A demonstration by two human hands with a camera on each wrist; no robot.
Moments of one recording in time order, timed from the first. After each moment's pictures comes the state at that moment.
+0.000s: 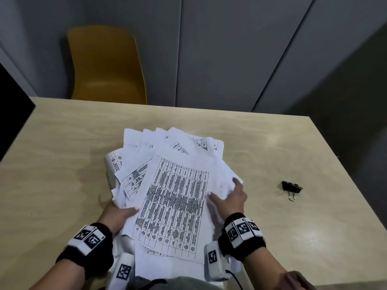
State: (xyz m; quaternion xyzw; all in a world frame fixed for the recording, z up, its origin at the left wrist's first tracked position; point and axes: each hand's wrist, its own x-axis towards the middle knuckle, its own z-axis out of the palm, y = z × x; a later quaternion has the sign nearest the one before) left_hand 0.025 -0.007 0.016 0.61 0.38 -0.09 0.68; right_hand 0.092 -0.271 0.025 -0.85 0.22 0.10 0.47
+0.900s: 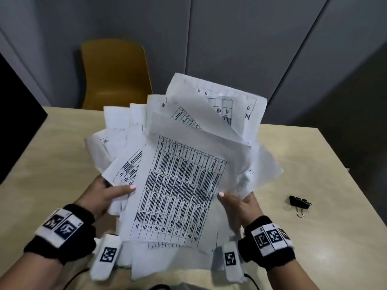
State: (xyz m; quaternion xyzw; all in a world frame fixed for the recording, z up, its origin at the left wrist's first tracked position) left_hand 0.058 0.028 0.083 0.61 0.14 0.01 0.78; right_hand 0.109 -0.288 0.061 -0.69 0.10 0.18 0.69
